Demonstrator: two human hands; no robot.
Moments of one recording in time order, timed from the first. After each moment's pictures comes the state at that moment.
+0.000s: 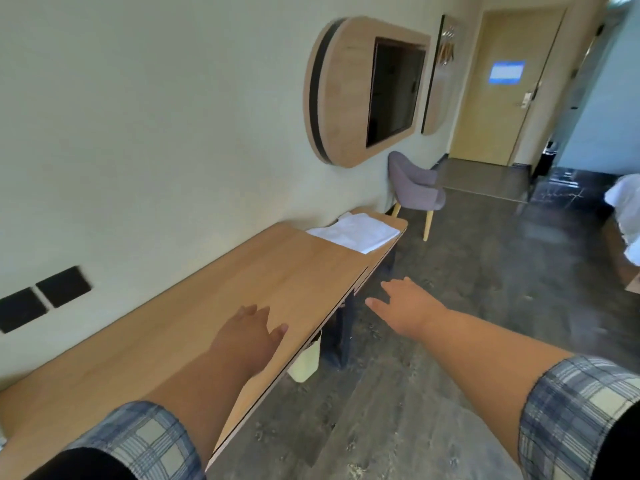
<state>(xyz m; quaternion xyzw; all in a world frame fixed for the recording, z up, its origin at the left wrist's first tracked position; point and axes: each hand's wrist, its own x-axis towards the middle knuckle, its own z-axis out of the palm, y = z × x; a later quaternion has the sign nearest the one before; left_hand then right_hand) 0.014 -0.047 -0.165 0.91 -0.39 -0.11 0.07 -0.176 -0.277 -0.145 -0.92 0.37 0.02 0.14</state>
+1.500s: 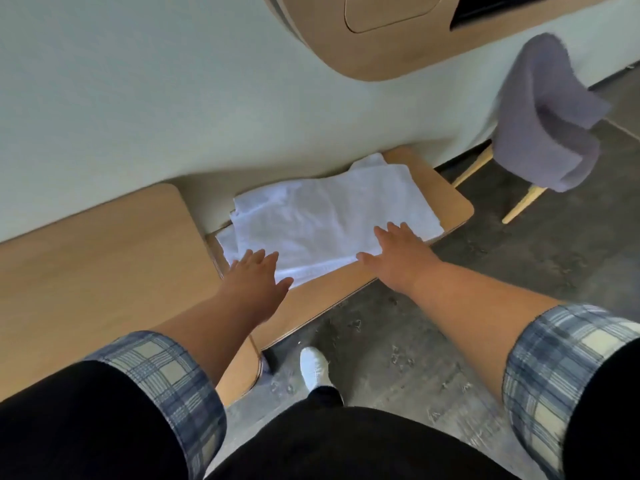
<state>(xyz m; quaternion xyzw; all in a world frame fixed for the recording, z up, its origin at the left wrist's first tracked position) 0.295 -0.805 -0.346 0.95 -0.25 -0.17 0.03 0.217 -1.069 -0.311 -0.96 0.18 0.19 0.11</state>
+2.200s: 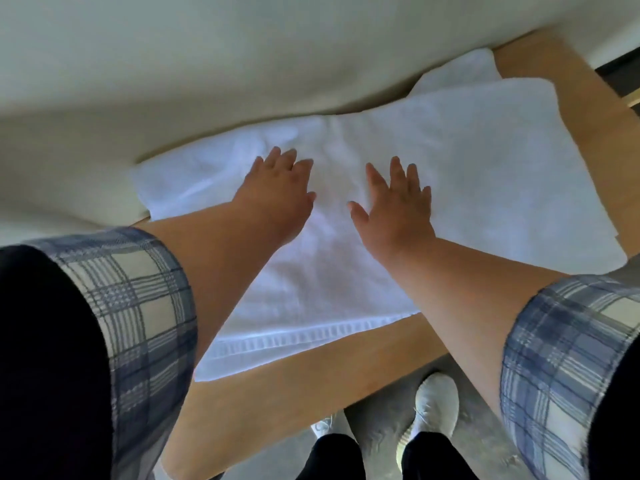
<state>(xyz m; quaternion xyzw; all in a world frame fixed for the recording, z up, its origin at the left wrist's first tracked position) 0.611 -1.015 -0.637 0.95 -0.27 -0.15 -0.05 0.522 -1.187 -0.683 -0.96 0.17 0.13 0.16</state>
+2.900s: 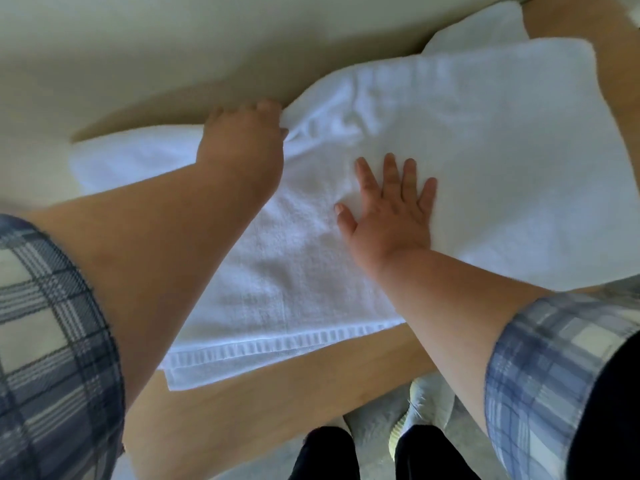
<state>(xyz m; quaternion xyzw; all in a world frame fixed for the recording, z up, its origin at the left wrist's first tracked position) 0.649 -1.027 -0.648 0.98 -0.22 -0.01 -0.03 0.514 -1.182 -0.734 -0.98 0.16 0.13 0.09</state>
